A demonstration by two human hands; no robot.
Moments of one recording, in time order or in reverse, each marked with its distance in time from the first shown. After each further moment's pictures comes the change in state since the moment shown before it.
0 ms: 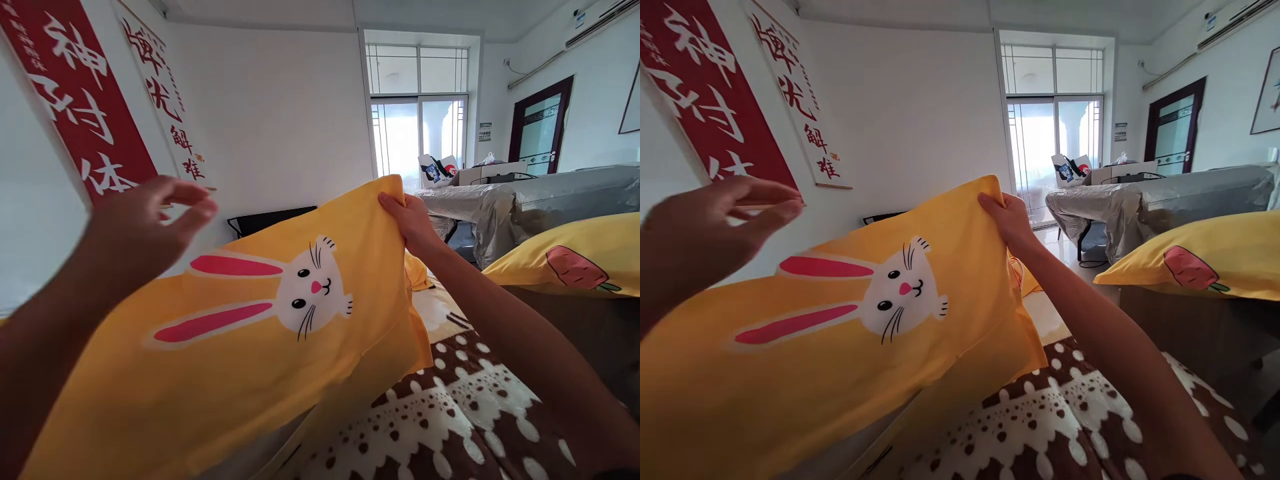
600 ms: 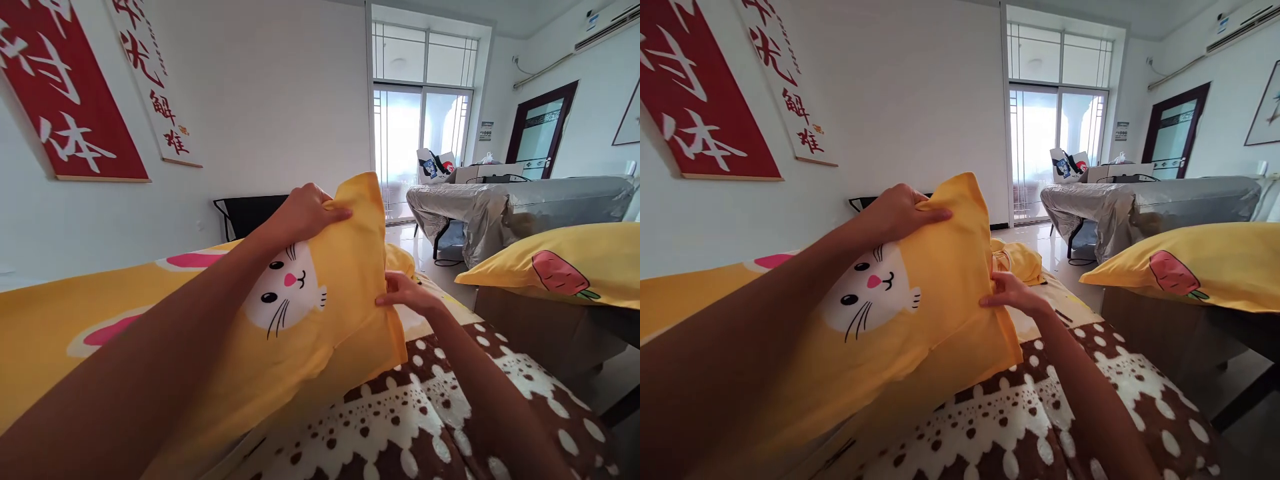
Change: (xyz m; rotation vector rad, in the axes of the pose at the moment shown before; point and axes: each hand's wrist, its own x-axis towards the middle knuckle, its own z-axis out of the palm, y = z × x) left_hand 0.030 0.106 0.086 -0.429 -0.409 0.130; right_hand -0.079 0.097 -0.072 0.019 -0.594 0.414
